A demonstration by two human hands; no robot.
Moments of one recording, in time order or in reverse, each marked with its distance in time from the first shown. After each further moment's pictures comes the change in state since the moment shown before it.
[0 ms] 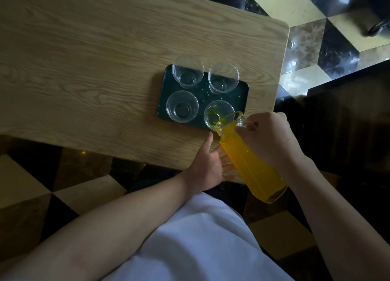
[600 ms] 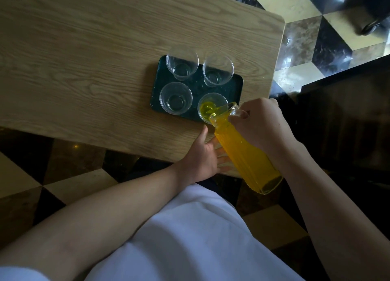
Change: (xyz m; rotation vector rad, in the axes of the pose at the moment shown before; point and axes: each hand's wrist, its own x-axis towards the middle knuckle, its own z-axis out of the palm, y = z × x) left_hand 0.001 0.001 0.005 -0.025 0.004 0.011; right_hand 0.010 -0.005 -0.006 -0.057 -0.059 0.049
